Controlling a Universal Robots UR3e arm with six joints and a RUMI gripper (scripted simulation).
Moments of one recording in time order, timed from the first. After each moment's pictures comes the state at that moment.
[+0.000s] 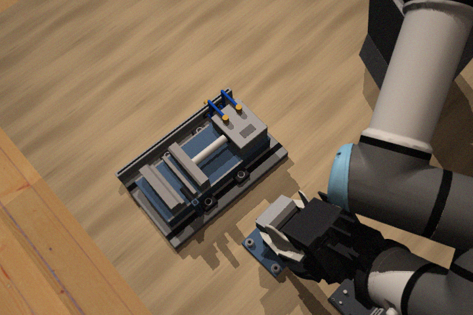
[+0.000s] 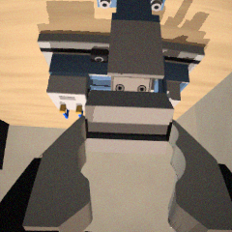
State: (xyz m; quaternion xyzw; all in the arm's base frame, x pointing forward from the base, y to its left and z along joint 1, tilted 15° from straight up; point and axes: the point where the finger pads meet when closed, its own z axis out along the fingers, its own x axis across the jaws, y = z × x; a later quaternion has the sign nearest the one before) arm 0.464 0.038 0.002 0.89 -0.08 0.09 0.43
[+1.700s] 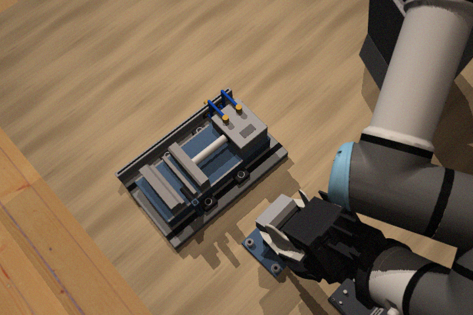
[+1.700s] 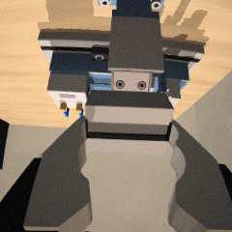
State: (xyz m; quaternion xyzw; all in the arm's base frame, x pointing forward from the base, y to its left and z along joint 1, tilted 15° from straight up) arm 0.463 0.038 0.006 0.89 -0.08 0.09 0.43
